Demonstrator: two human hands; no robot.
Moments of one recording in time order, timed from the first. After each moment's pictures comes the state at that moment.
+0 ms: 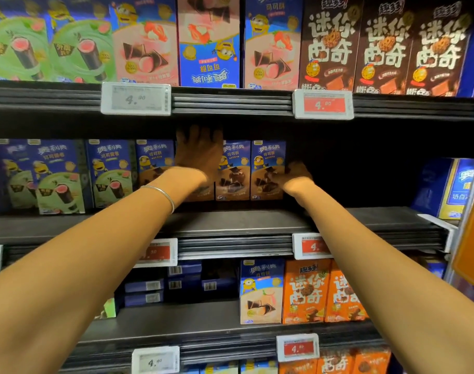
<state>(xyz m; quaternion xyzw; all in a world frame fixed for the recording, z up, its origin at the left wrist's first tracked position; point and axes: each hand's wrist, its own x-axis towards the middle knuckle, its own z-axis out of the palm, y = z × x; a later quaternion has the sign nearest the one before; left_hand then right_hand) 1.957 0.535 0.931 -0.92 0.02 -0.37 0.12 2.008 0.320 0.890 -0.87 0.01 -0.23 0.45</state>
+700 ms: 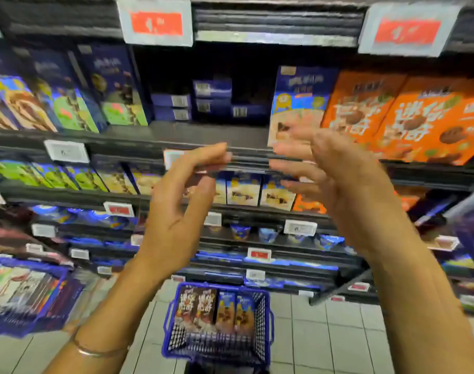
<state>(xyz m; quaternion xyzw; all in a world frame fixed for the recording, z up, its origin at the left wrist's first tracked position) 1.660 0.521 0.652 -0.79 0.12 -0.27 -0.53 1.730 0.297 0.702 -0.65 -0.20 0.10 0.72</state>
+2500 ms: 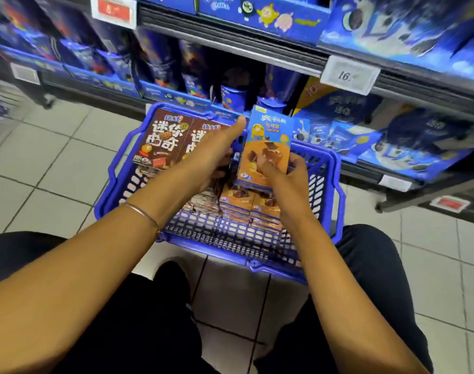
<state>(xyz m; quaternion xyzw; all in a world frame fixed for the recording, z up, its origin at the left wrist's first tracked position) 1.628 0.536 -0.121 -0.64 -0.35 0.12 -0.67 1.646 0.383 -0.172 -0.67 0.09 0.15 0.72</state>
